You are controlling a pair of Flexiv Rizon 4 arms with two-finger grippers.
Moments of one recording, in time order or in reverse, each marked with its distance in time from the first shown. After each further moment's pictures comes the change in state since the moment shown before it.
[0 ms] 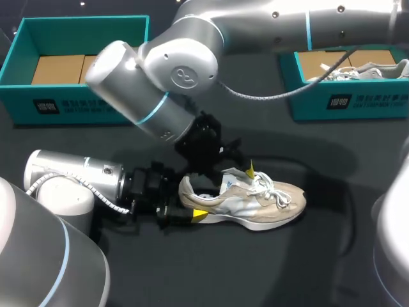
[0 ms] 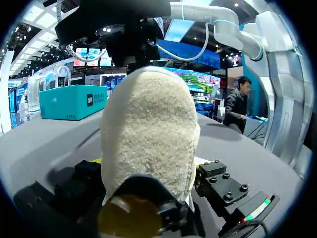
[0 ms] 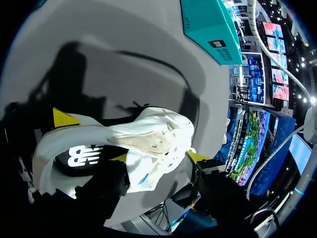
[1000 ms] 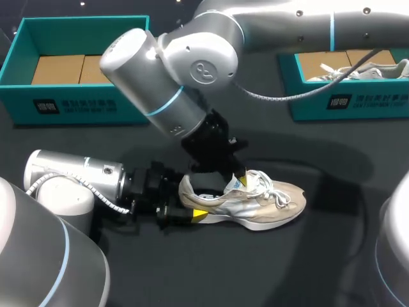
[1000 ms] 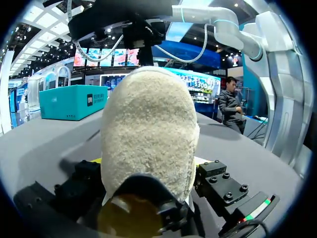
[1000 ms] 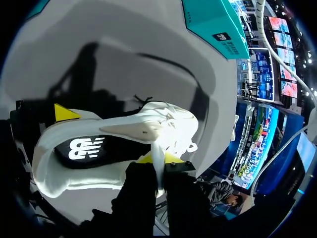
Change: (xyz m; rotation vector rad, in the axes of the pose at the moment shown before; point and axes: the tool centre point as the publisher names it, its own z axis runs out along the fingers) left arm 0.000 0.000 0.000 0.000 0.000 0.000; right arm -0.005 -0.006 0.001 0.029 0.090 0.013
